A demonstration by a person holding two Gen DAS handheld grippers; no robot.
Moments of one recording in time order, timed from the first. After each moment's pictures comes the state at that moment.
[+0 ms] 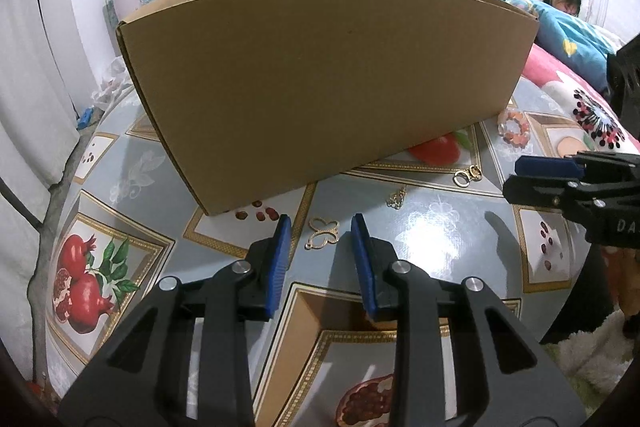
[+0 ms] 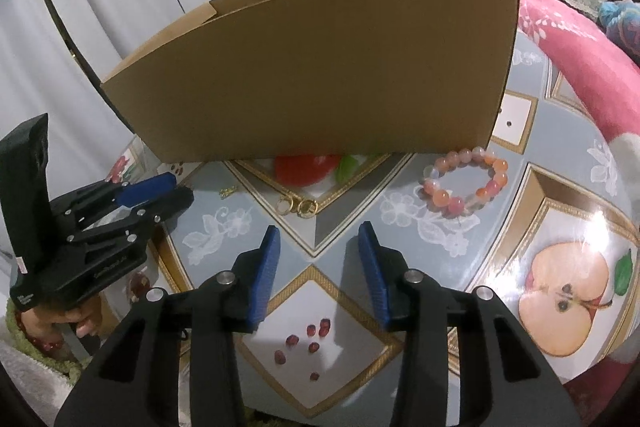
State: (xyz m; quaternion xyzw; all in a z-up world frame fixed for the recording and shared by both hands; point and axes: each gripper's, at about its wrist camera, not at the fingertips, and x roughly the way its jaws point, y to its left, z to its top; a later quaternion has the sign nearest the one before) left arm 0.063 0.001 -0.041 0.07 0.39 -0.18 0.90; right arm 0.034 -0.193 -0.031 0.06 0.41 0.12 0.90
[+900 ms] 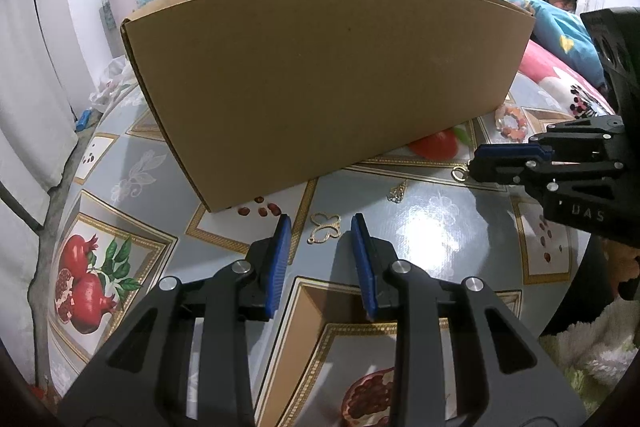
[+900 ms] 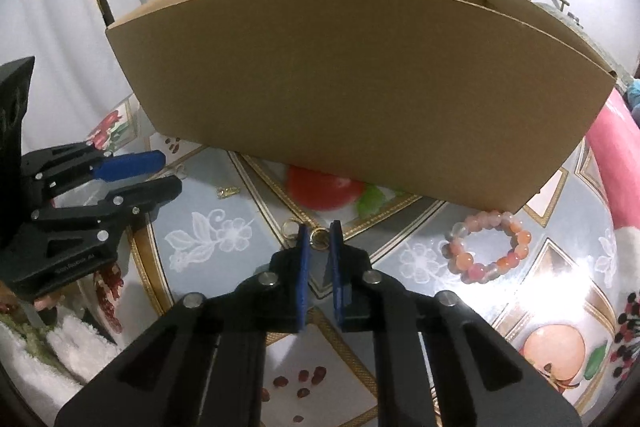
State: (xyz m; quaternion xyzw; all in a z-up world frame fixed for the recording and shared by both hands) left arm 0.060 0.008 -0.042 0.08 0.39 -0.18 0.90; right arm 0.062 -0.151 -0.035 -0.06 0.42 0.14 0.90
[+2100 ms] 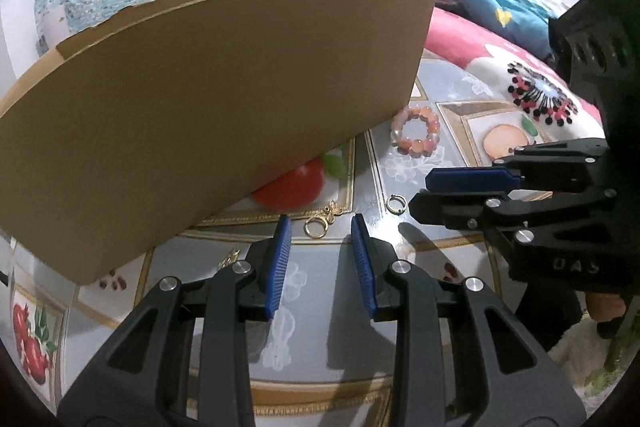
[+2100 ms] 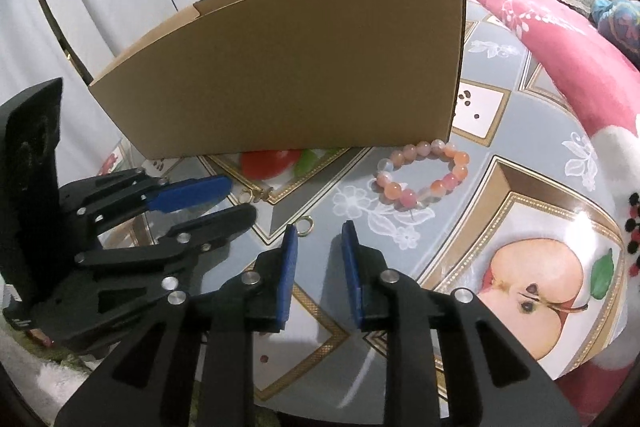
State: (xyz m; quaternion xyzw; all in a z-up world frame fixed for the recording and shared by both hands) left arm 0.061 -0.083 -0.040 0.11 0.39 -0.29 0.87; right arm 0.032 -0.211 -0.038 0.06 0.42 0.11 0.90
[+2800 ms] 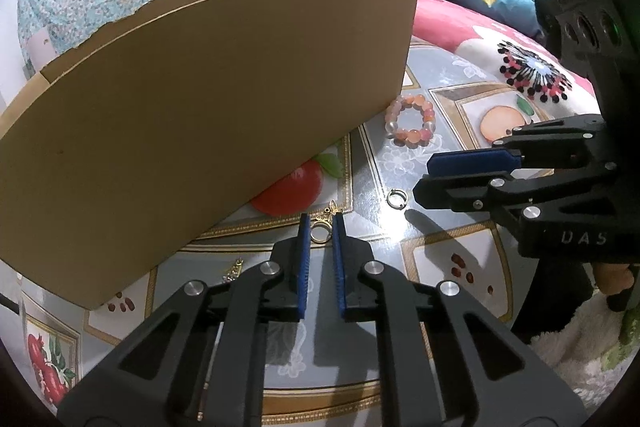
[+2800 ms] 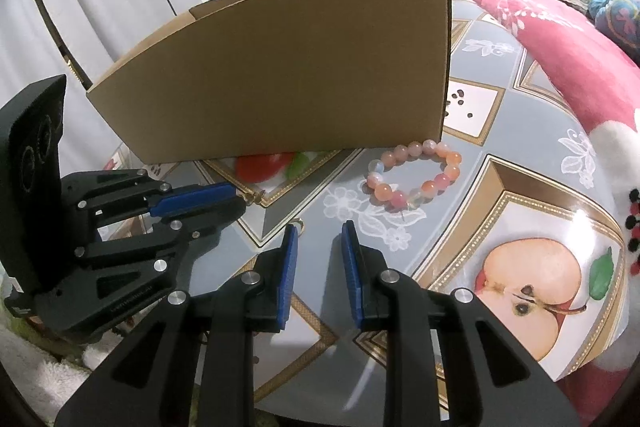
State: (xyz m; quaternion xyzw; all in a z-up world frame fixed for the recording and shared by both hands) left arm 0.062 -0.084 -0.038 0.15 0.38 -0.31 0.86; right arm 0.029 -0.214 -0.039 0.07 0.41 0.11 0.90
